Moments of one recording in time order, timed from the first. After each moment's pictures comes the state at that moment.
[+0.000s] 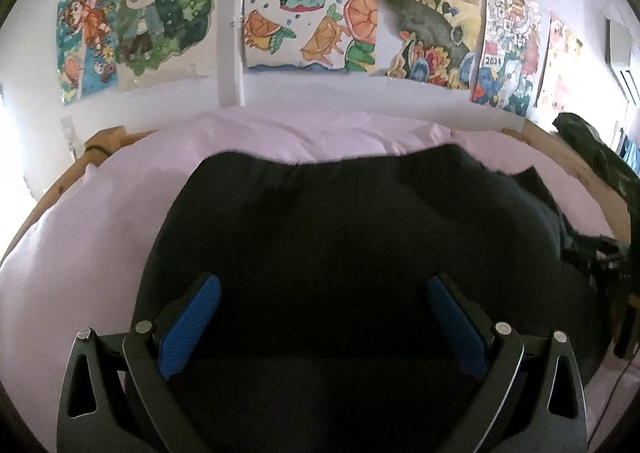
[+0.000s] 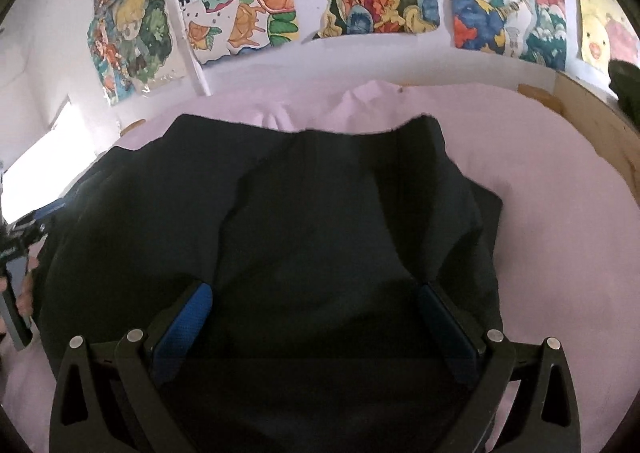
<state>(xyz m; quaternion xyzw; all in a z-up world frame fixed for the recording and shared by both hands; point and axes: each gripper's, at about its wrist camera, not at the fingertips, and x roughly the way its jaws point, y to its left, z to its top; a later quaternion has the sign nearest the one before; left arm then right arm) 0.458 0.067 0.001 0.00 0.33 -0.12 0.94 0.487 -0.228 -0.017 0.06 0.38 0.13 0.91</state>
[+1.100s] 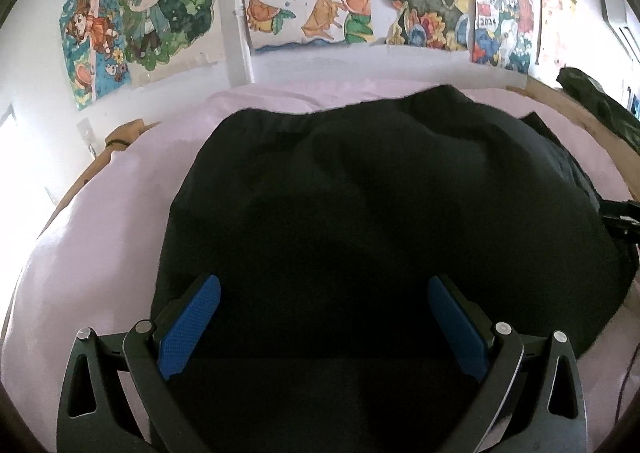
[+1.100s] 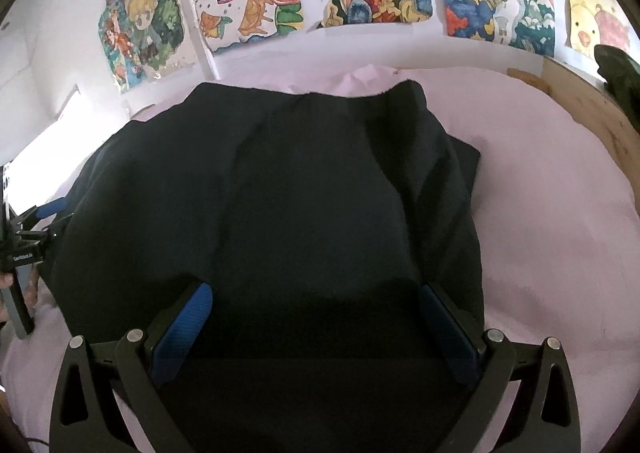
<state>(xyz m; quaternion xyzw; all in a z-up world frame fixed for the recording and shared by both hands) 0.413 0.064 -0.013 0.07 0.37 -0.10 0.92 0.431 -0.238 -0.022 0.05 0.40 0.14 0.90</state>
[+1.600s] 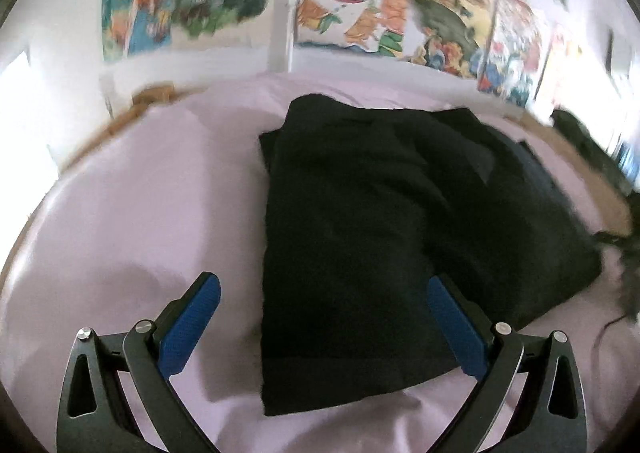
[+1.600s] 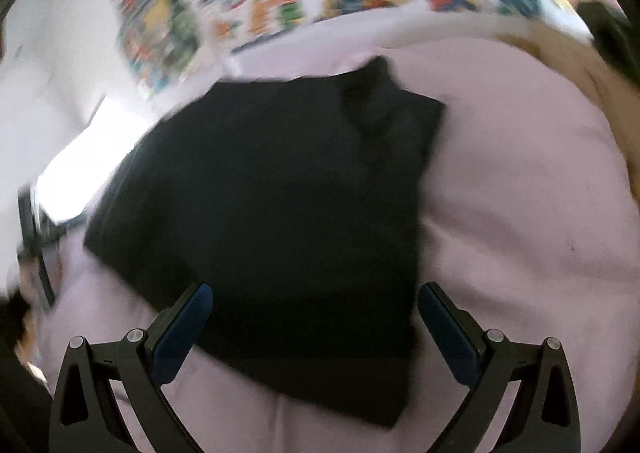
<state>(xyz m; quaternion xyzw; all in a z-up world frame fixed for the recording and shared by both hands) 0.372 0.156 0.001 -0.04 0.38 -0.13 0.91 0.402 -0.320 -0.025 0.17 0.41 0.19 0.88</state>
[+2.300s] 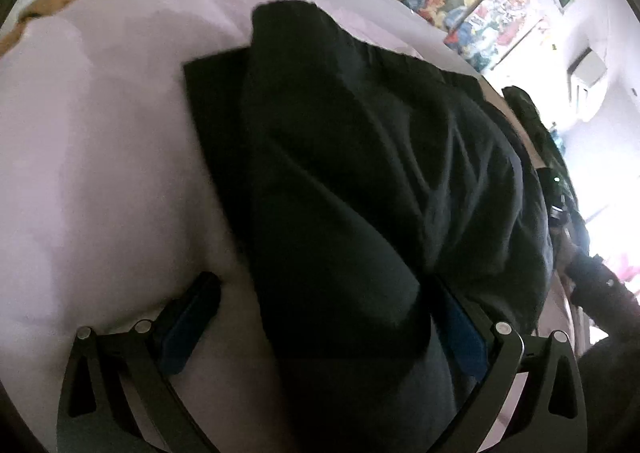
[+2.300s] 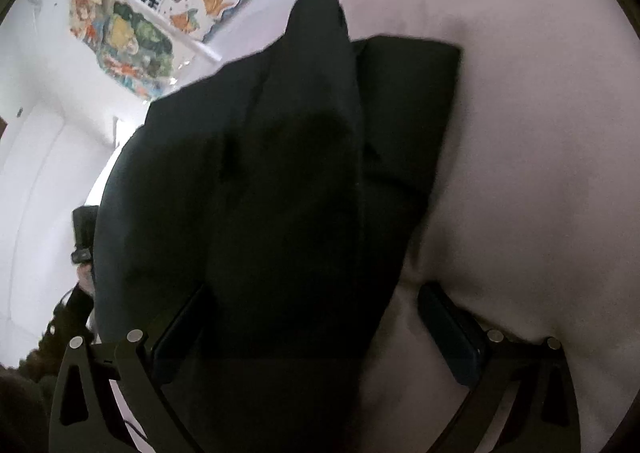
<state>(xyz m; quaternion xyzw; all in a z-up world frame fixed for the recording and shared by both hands) 0.518 0.187 -0.030 -0.11 0.52 -0.32 0.79 0.523 -0.331 -0.074 0.21 0.50 0.30 0.79</state>
